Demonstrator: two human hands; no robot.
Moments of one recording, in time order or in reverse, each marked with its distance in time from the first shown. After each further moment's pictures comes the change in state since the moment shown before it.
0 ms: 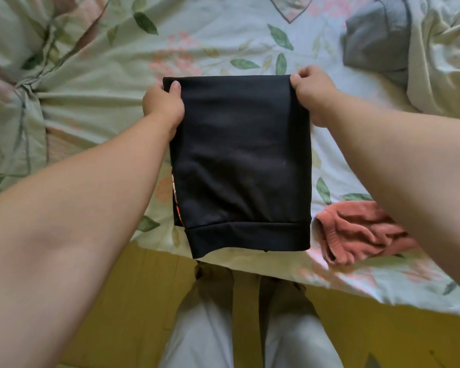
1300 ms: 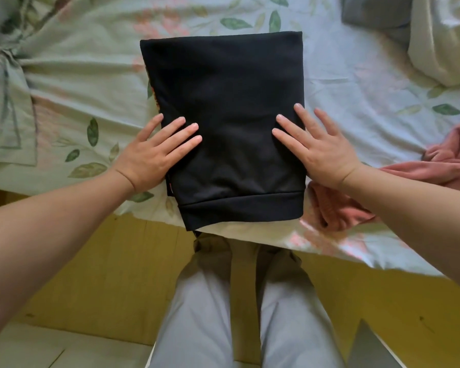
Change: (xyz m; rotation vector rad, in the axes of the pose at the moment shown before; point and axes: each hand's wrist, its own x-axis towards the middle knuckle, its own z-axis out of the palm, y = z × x) left_hand -0.073 -0.141 -0.064 1.160 -0.204 1.583; right_hand -0.107 0.167 -0.028 -1.253 0.095 -1.232
